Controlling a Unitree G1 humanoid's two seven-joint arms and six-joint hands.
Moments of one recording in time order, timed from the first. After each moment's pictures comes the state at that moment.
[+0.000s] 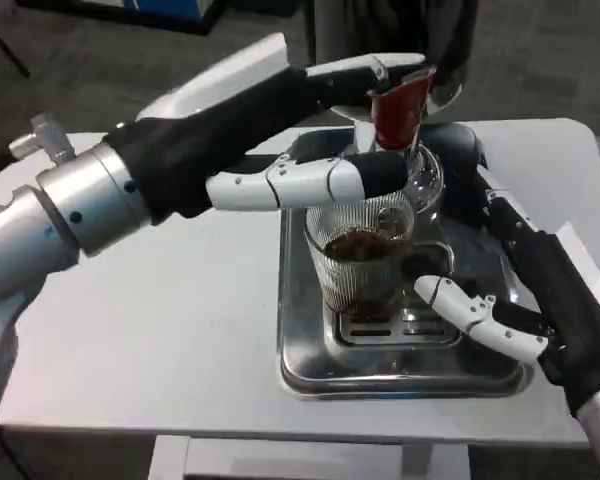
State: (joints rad) left arm -0.75 0.63 -0.05 -0.07 -0.02 -0.21 -0.66; right arm -0.11 -0.20 0.01 -0.48 -0.32 0.18 0.14
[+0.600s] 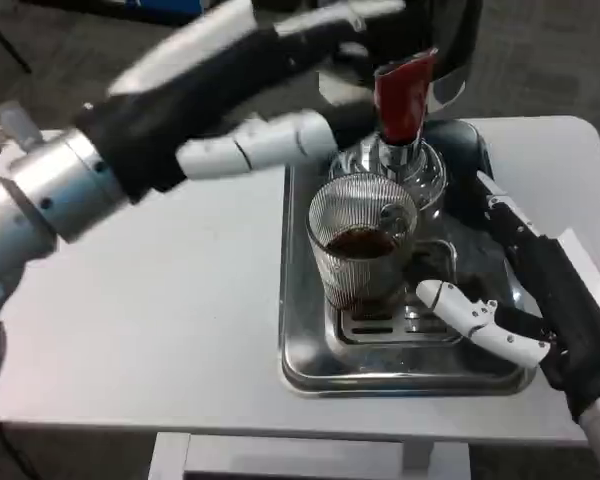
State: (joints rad) left arm -0.75 0.59 0.05 -0.08 -0.08 -0.21 -0.63; right arm -0.10 -0.20 0.01 -0.49 -0.32 0.18 0.14
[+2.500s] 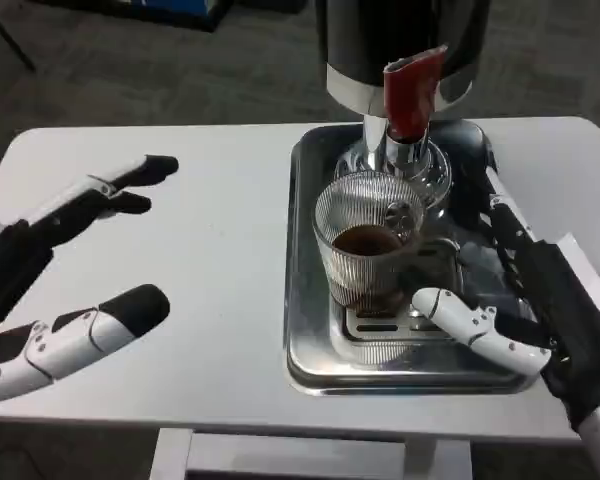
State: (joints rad) left arm 0.08 0.56 0.46 -0.46 0.02 -0.32 -0.44; right arm -0.07 -0.21 0.02 -0.48 -0.25 0.14 0.14
